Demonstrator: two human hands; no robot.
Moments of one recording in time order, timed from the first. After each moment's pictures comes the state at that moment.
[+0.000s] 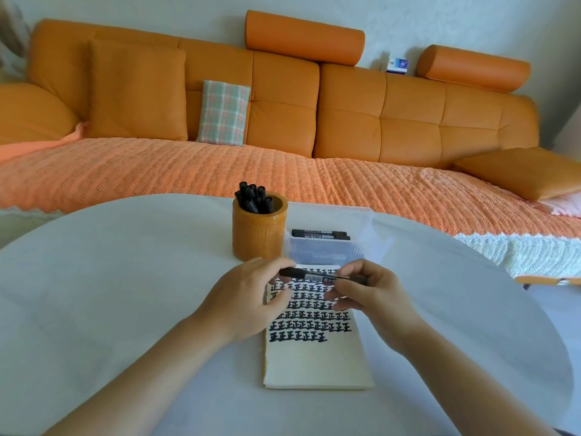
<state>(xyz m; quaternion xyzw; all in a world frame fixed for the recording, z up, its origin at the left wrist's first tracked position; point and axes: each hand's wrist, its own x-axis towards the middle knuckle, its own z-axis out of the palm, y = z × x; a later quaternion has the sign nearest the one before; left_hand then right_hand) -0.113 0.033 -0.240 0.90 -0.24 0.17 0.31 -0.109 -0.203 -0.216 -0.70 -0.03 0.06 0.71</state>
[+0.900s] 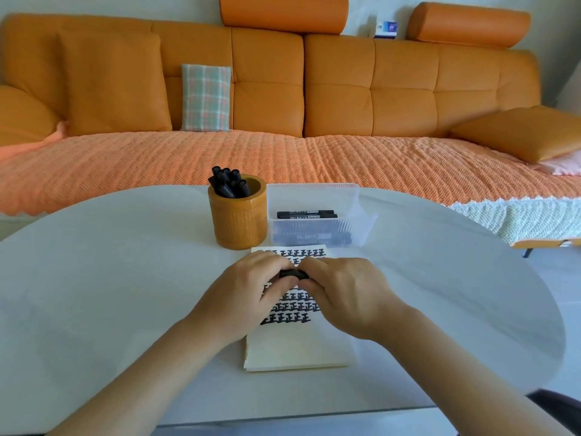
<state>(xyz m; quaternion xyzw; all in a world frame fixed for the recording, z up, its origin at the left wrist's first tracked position) -0.125 0.002 -0.233 0.88 -0.30 0.17 0.33 -0.121 -0.200 -0.217 -0.93 -0.32 -0.15 0.11</state>
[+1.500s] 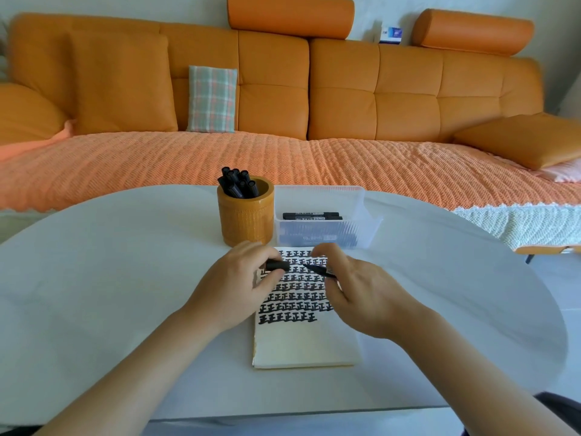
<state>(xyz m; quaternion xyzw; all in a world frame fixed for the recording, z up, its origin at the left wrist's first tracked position) -0.113 0.026 -0.242 0.89 -0.25 0.21 0.31 -0.126 -0.210 -0.212 -0.94 -0.29 -0.07 0.19</state>
